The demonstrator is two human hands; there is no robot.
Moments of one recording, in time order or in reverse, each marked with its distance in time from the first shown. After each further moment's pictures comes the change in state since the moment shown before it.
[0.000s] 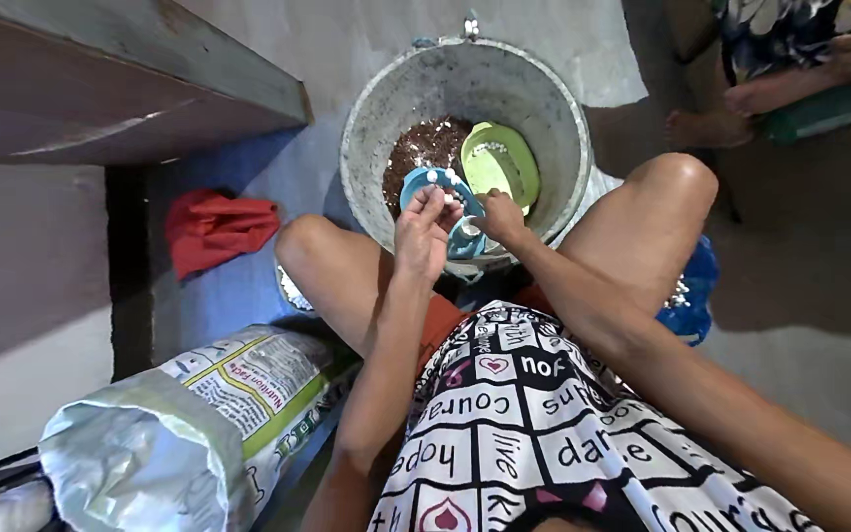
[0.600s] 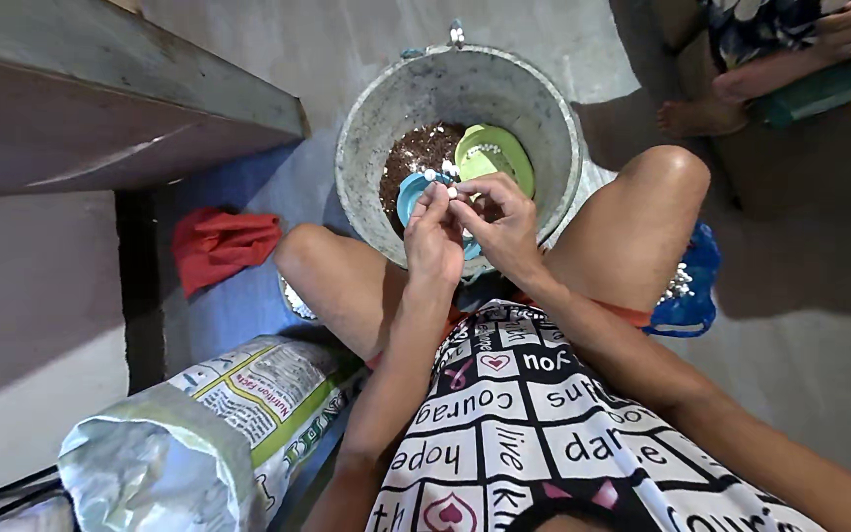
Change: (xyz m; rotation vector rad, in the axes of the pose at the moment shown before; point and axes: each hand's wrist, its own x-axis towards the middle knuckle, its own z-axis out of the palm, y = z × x) left_hand -0.032 -0.005 0.049 0.026 0.106 -0.032; right_hand -0.129 -0.093 -0.077 0.791 0.577 -0.459
